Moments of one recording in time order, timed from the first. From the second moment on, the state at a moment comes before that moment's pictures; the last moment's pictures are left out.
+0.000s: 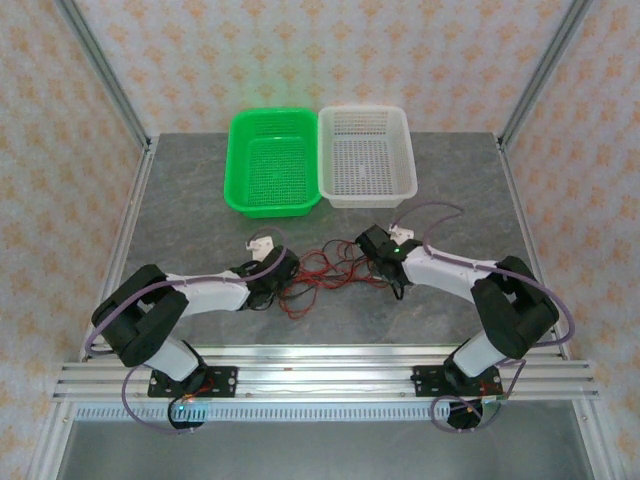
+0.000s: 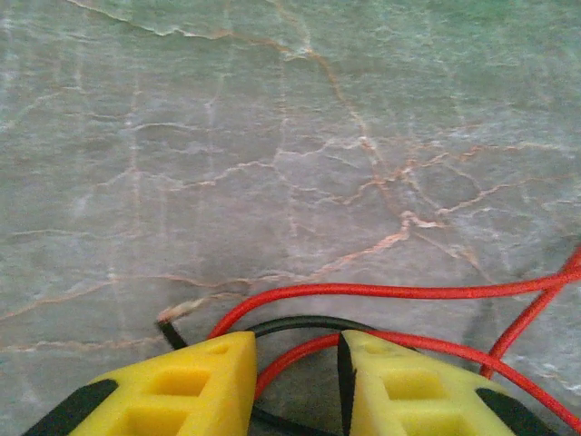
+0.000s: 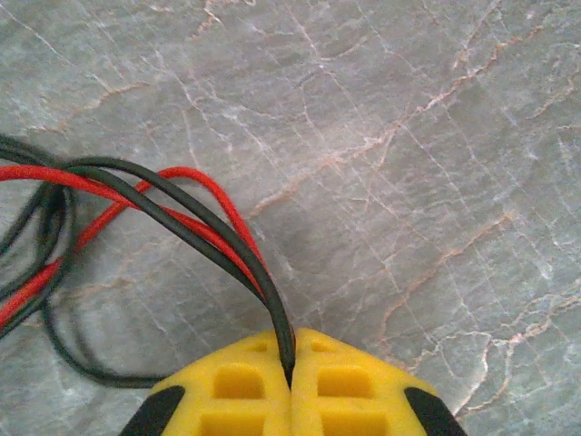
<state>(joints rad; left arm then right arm) -0.68 1.52 0.60 -0.11 -0.43 -0.90 0.65 1.54 0.82 -0.59 0.43 0.85</state>
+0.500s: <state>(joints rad) -0.67 1.28 0.81 -0.44 -0.56 -0.82 0.65 1.36 0.83 -0.71 0.42 0.81</state>
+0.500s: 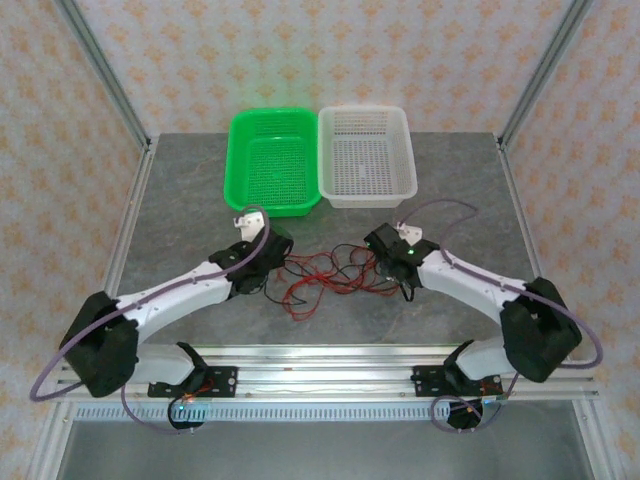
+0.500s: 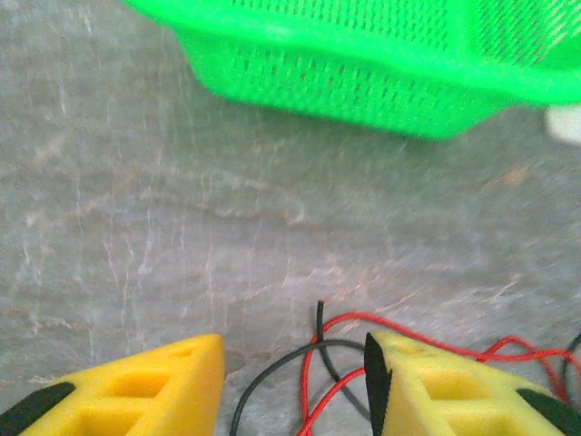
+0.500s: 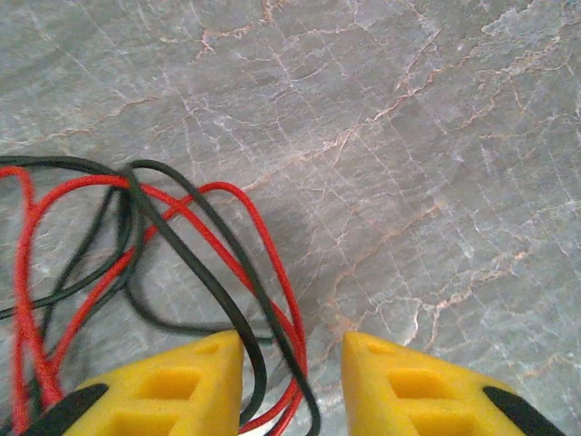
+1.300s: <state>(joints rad) -0.67 1.17 0.84 -0.50 -0.51 -0.78 0.67 1.47 0.92 -0.61 0.18 0.80</state>
